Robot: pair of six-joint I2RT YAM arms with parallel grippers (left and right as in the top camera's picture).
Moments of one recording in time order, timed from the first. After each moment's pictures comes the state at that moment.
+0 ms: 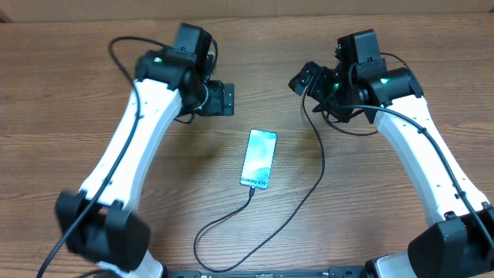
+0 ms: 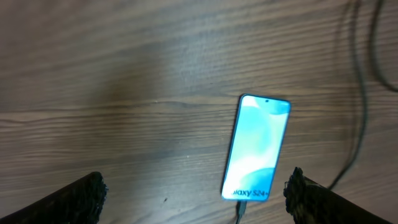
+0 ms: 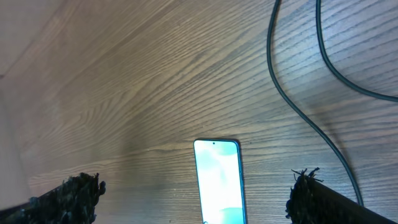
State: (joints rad) left arm -0.31 1.78 1.71 -1.19 0.10 -0.30; right arm 0.25 1.65 1.49 -0.88 -0.26 0.73
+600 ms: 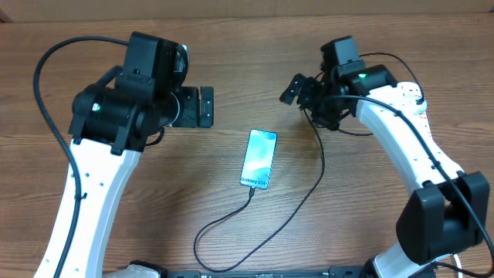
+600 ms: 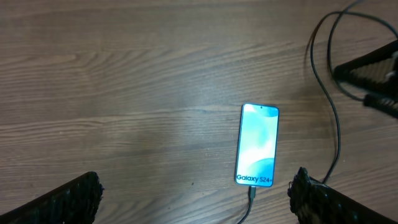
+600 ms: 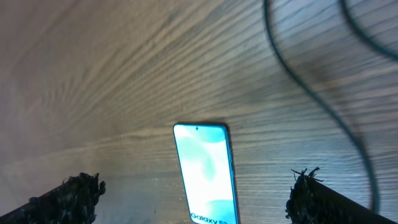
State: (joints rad) left arm -0.31 1.46 1.75 -1.30 -0.01 -0.25; right arm 0.28 1.78 1.48 -0.90 -0.30 0.73
